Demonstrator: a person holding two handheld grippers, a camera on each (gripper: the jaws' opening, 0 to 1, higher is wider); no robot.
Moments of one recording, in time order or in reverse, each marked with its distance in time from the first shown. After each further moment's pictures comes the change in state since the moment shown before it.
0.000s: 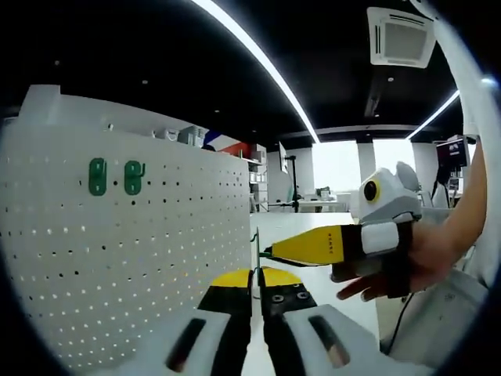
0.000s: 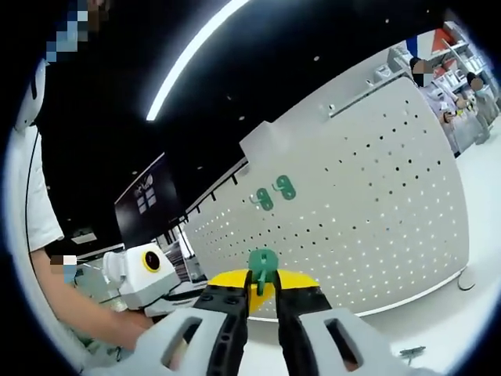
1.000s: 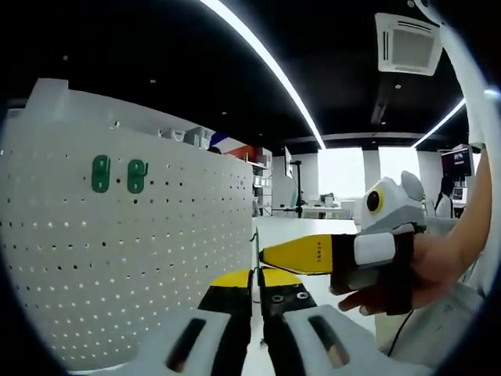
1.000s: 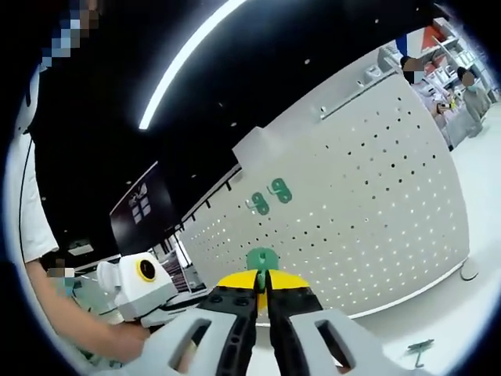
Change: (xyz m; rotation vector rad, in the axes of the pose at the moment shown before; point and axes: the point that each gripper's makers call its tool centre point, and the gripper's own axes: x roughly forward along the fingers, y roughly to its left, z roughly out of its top) left arm 0.002 -0.001 0.003 -0.036 -0.020 0.025; right arm 0.003 -0.002 0.001 0.044 -0.037 -0.039
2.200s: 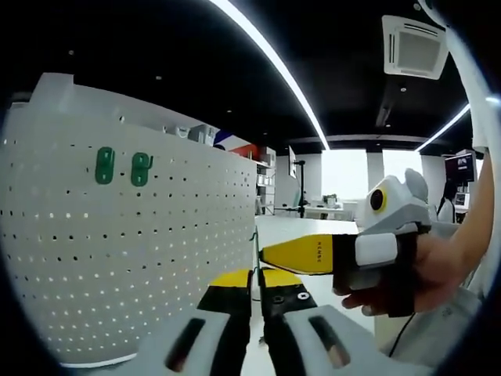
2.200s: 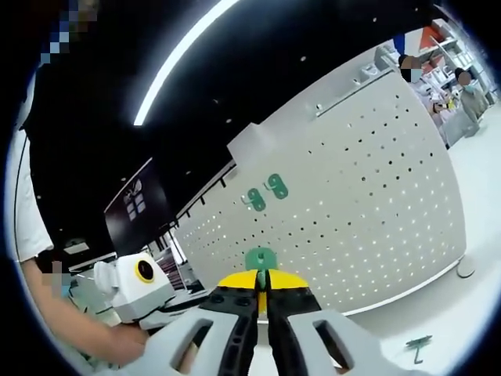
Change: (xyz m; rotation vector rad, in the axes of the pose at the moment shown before) left arm 0.000 0.003 -0.005 -0.030 0.006 0.018; right arm 0.002 -0.001 -0.004 0.006 0.021 -0.032
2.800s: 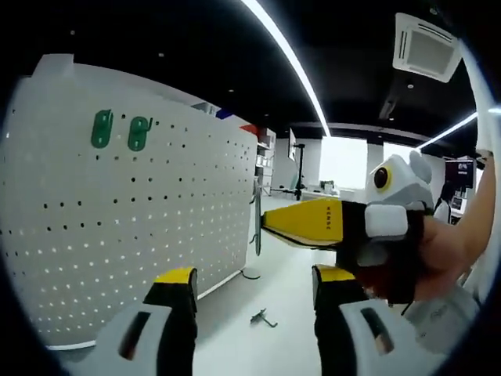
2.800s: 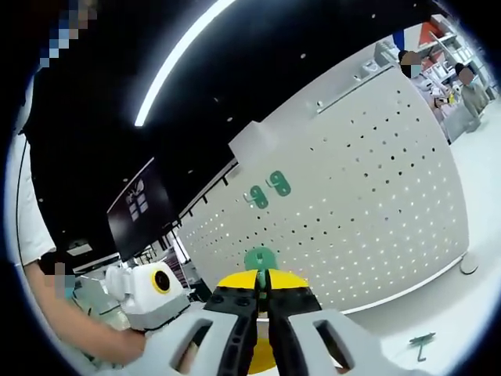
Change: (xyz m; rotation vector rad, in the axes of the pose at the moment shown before) left arm 0.001 -0.002 -0.037 -0.059 0.138 -0.014; right arm 0.000 0.003 -0.002 0.009 0.013 0.015
